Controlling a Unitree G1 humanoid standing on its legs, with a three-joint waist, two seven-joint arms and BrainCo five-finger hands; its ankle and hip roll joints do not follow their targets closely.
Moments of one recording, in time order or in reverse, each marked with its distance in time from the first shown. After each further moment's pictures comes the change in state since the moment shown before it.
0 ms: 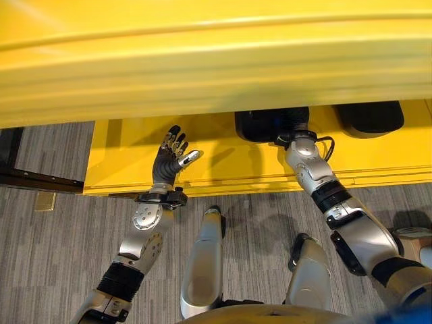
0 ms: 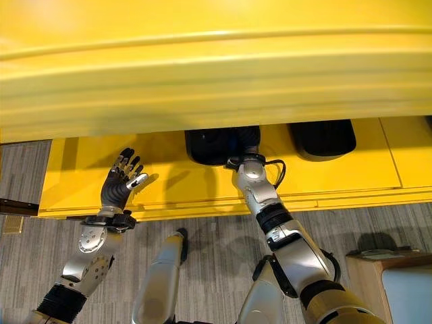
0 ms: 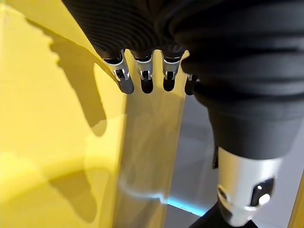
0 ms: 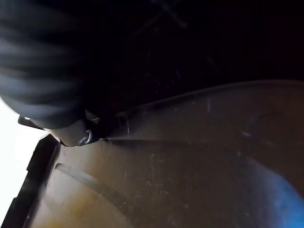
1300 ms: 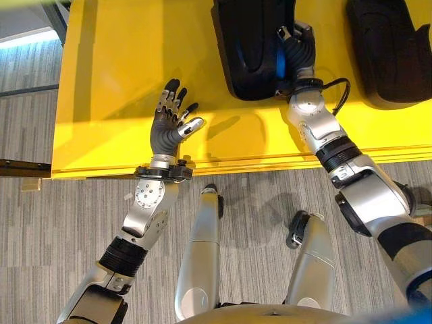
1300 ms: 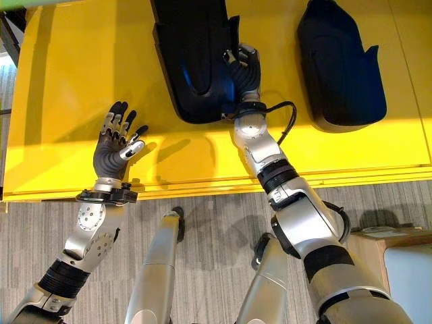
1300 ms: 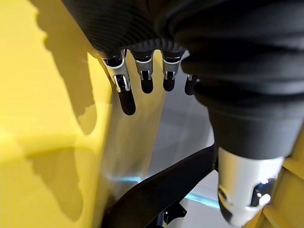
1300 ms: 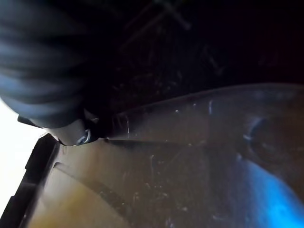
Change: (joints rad) left arm -0.160 0.026 -0.053 -0.088 -0.009 -0.093 0.048; right arm -0.290 -0.075 0.096 0.072 -0.089 -0.019 -0.036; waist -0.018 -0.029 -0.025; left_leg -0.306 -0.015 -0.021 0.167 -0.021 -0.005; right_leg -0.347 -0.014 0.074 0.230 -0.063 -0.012
